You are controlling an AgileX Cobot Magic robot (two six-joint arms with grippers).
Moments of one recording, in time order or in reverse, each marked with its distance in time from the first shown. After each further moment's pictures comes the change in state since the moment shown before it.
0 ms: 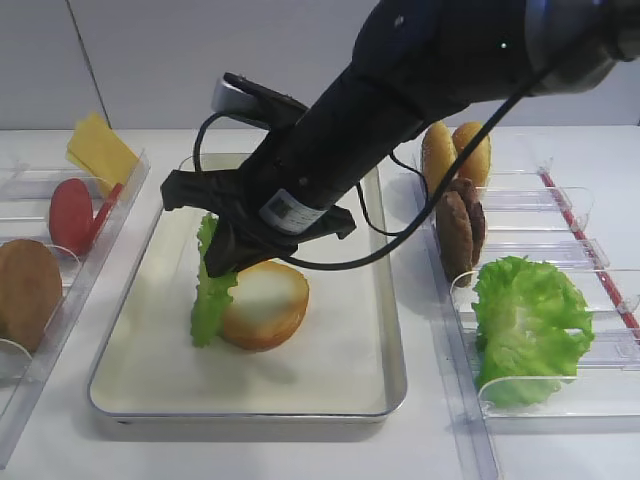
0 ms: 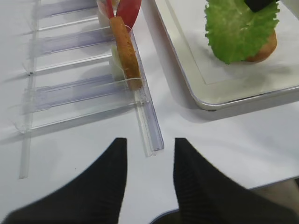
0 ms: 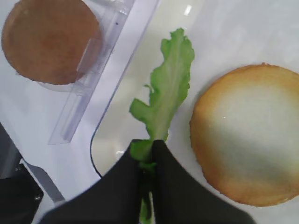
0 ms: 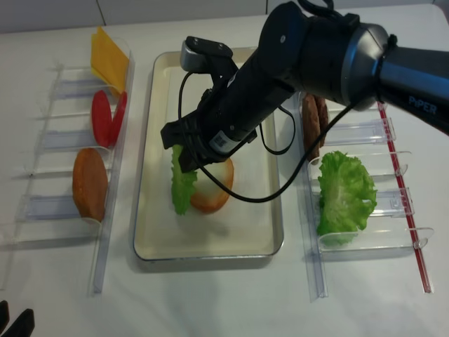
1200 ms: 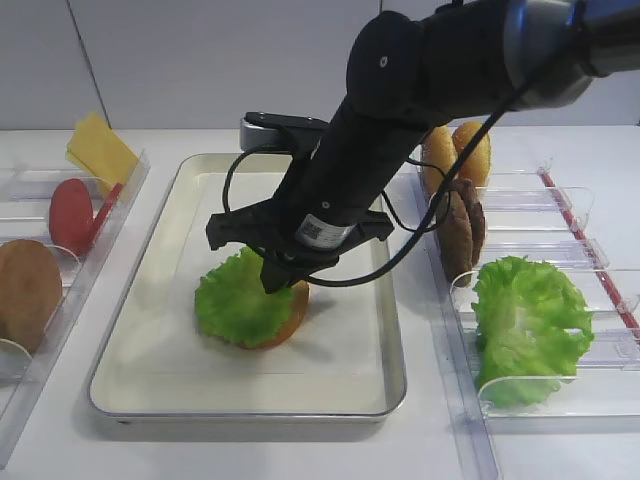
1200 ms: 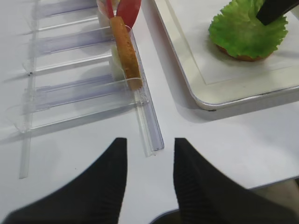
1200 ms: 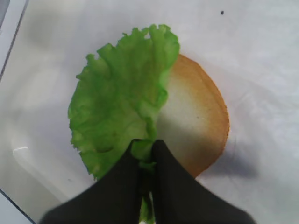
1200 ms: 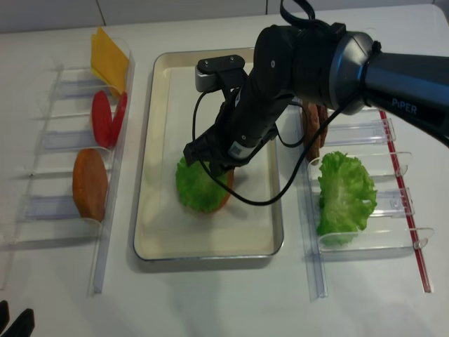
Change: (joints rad) left arm 0.000 0.000 0.000 0.000 0.000 0.000; right arm 0.000 0.040 -0.002 -0.343 -0.015 0.206
